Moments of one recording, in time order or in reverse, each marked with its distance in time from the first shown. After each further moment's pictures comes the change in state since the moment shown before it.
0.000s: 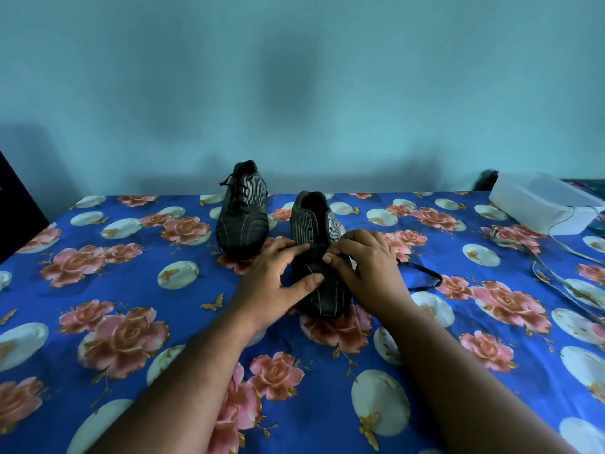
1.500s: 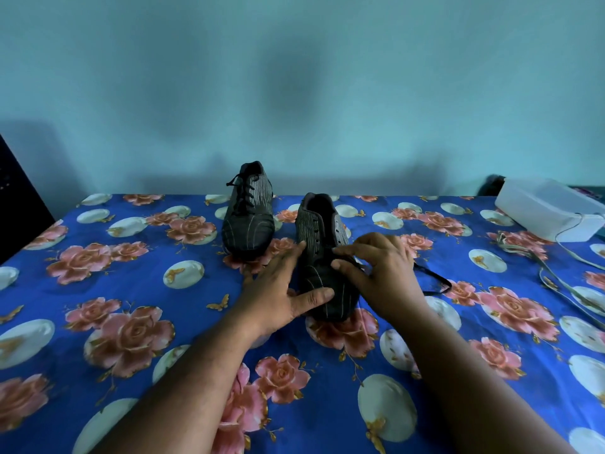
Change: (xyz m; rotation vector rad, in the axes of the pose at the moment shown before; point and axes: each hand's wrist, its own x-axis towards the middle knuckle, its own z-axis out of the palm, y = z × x) left_hand -0.007 0.001 -0.005 0.125 -0.181 -0.159; right_hand -0.003 -0.007 -0.015 -0.031 -0.037 0.089
